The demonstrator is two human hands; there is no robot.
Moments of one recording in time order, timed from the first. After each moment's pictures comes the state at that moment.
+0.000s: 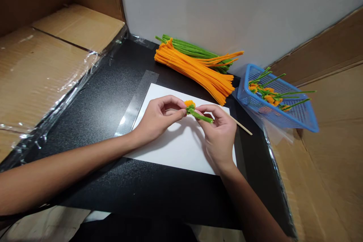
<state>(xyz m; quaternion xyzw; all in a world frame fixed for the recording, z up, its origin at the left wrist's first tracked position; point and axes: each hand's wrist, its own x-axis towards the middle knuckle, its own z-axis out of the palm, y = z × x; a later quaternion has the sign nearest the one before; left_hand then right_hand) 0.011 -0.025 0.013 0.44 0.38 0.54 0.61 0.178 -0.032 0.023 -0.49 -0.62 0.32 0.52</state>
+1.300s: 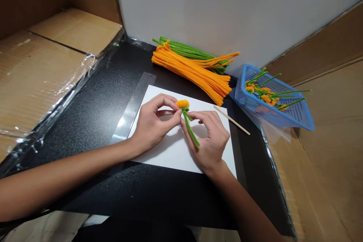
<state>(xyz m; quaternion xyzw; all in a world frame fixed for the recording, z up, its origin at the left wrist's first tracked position) 0.015 -0.036 0.012 0.50 0.42 0.59 0.47 0.169 -0.045 0.024 -0.43 -0.77 0.03 0.47</state>
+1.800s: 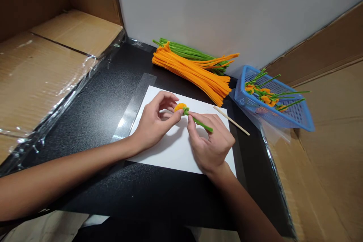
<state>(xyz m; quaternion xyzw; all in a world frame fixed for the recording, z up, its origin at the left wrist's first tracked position) 0.012 -0.032 0.011 0.51 0.42 0.55 0.51 0.171 -0.044 0.021 -0.42 -0.77 -0.04 0.48</state>
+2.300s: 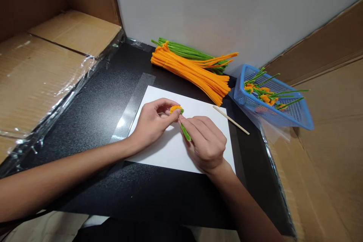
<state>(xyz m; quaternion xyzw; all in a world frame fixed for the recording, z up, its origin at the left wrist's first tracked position) 0.013 -0.030 0.011 0.49 0.46 0.52 0.52 0.177 -0.042 0.021 -0.30 -0.86 -0.14 0.38</state>
